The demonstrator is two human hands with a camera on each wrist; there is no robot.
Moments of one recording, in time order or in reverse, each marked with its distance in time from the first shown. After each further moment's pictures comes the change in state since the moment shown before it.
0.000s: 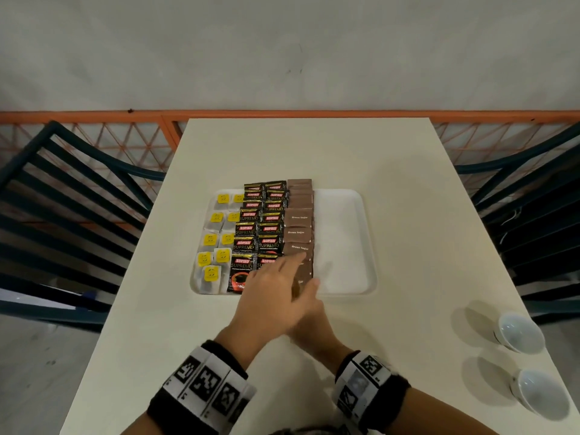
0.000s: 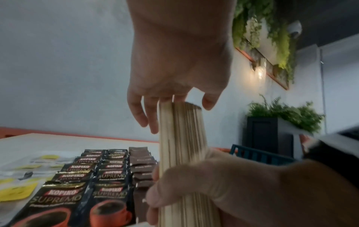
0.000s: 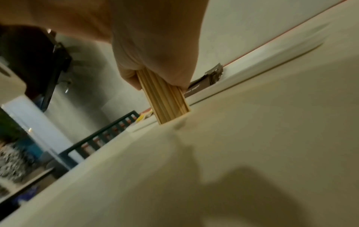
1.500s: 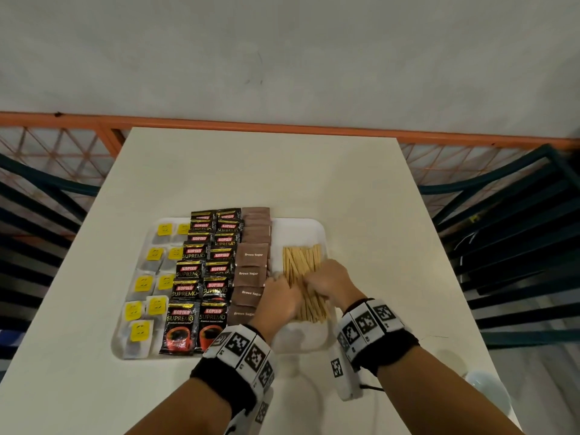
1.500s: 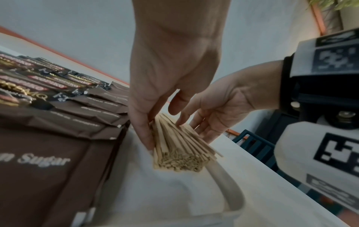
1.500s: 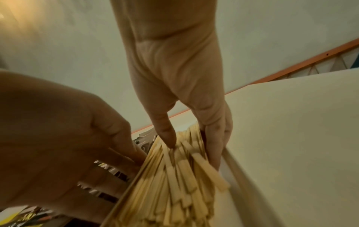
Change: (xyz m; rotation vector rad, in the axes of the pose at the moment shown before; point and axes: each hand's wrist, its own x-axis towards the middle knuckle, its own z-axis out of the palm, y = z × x) left_hand 0.147 0.017 0.094 -0.513 -0.232 -0.560; right_hand 0.143 0.008 -0.144 -0.426 0.013 0.573
